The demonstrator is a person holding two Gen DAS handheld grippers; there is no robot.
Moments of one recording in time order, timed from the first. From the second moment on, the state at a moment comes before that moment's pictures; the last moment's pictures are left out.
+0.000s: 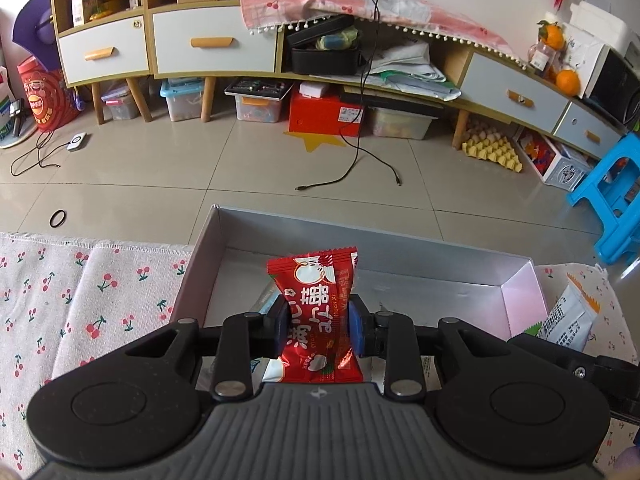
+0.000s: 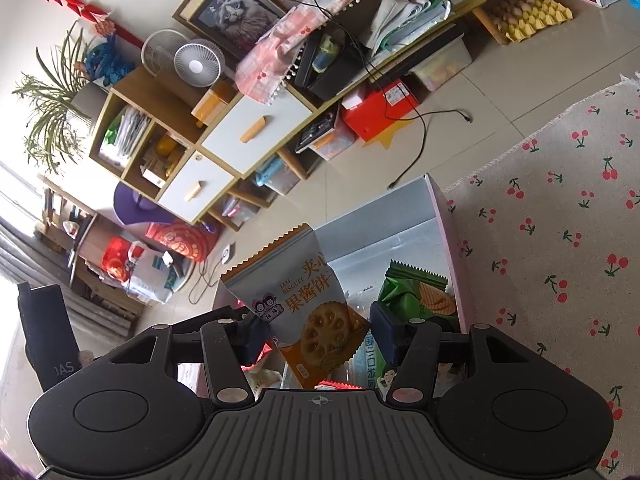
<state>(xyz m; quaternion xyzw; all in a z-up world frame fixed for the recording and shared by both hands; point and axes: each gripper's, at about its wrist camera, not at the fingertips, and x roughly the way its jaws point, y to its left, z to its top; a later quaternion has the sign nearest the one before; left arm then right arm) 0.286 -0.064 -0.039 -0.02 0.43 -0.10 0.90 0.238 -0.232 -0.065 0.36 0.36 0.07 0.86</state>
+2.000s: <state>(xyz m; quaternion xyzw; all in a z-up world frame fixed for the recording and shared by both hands) 0.075 -0.005 -0.025 0.03 0.40 -0.16 0.90 0.053 -0.159 -0.012 0.12 0.37 0.02 0.92</state>
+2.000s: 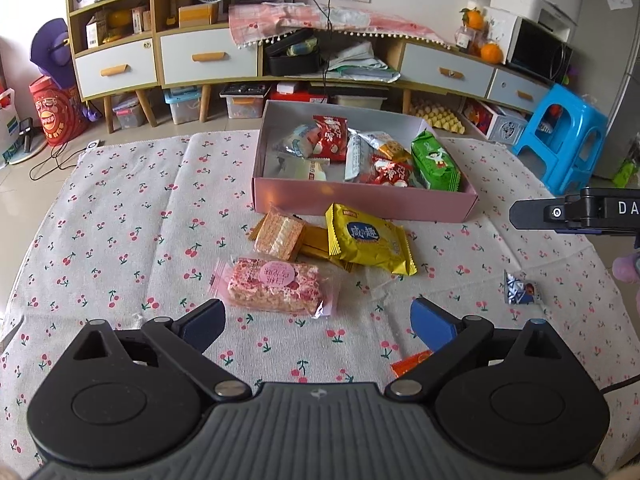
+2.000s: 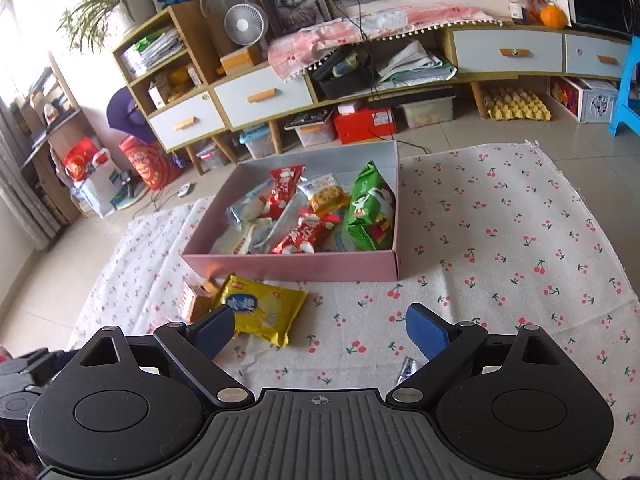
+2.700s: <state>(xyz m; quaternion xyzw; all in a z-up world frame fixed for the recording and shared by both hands) 0.031 -0.017 -0.049 0.01 0.44 -0.23 0.87 0.028 -0.175 -0.066 0.01 0.44 0.00 0.90</state>
